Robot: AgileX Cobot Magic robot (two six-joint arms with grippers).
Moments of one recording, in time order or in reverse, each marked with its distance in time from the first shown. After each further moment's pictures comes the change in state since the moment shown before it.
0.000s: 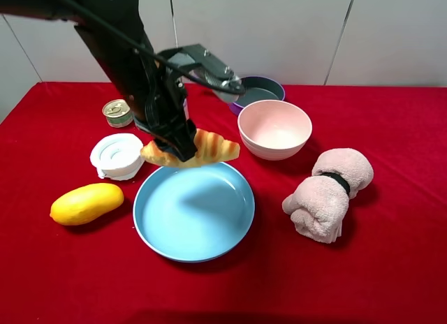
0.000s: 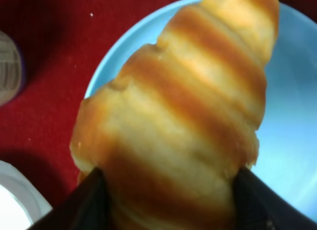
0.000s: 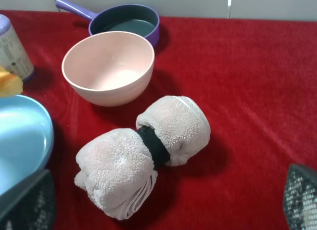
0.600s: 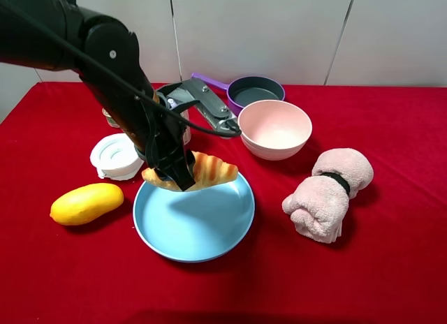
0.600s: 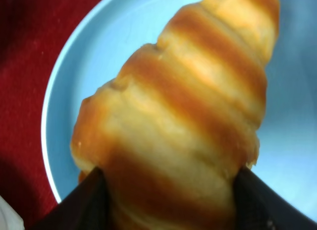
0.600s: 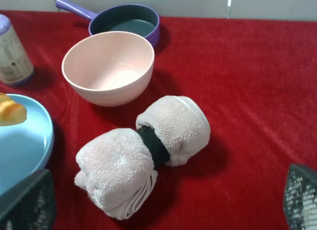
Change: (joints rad) left arm -0.030 0.000 0.162 0.001 -0.176 0.000; right arm 0.000 0.000 0.000 0.000 0.000 0.000
